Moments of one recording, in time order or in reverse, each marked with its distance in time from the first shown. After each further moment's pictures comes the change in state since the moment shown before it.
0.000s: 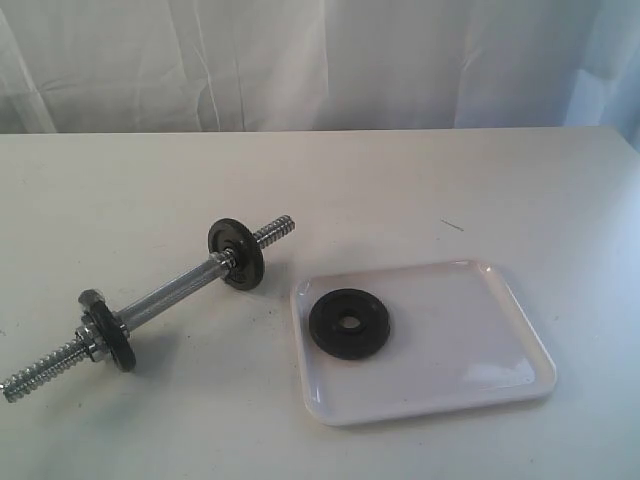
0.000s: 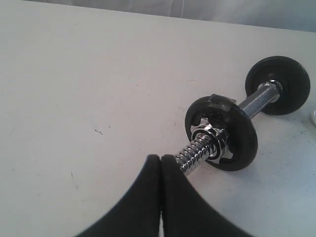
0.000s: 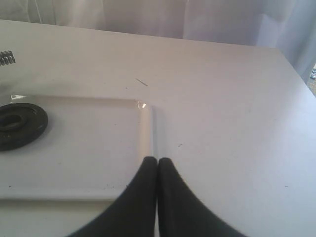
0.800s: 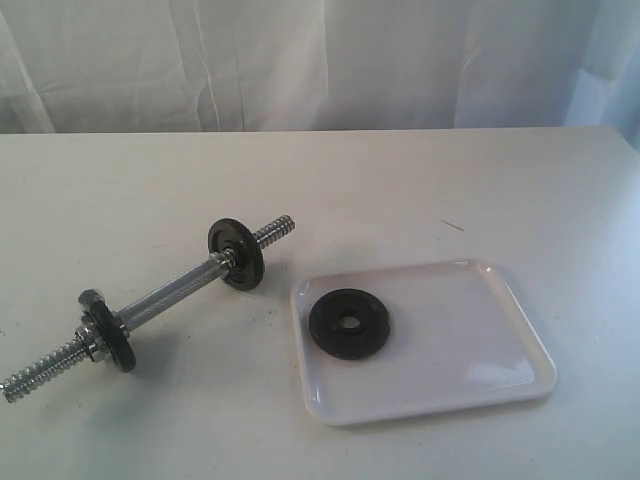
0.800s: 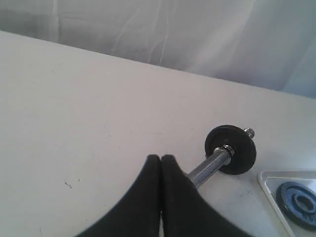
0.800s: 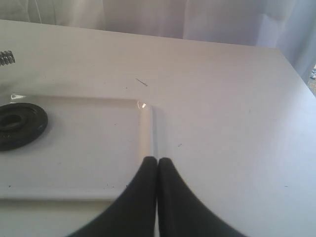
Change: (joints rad) left arm 0.000 0.137 -0.284 -0.049 0.066 -0.096; right arm 0.000 0.000 0.000 0.000 0.000 0.000
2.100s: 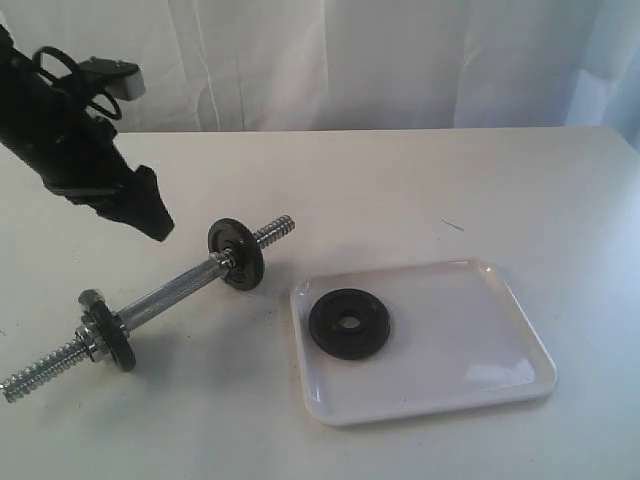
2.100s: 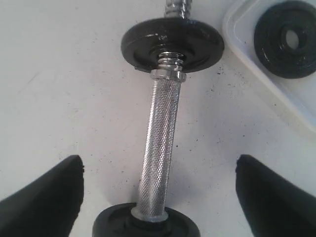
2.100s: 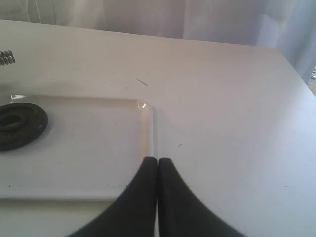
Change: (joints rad) left arm -0.193 1.544 -1.090 -0.069 0.608 0.600; right arm 0.000 0.000 0.000 0.000 0.000 0.000
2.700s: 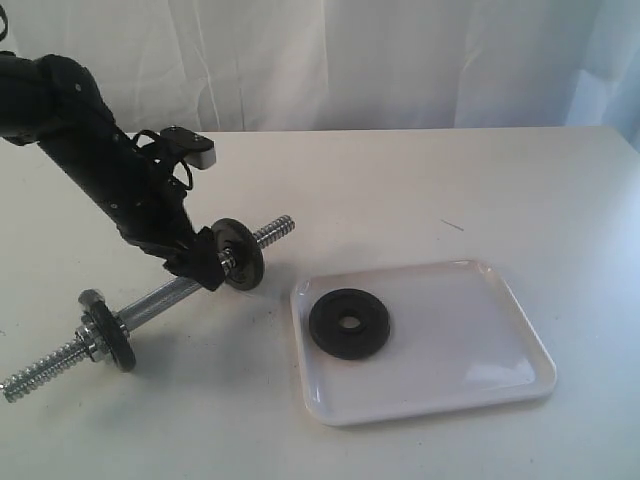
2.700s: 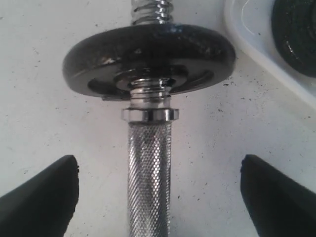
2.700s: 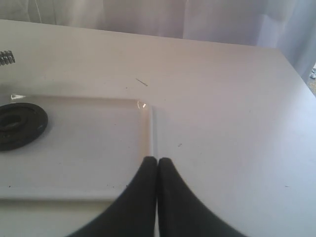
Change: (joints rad) left arm -0.105 0.199 -0.002 -0.013 -0.151 0.096; right arm 0.000 0.000 0.000 0.000 0.000 0.000
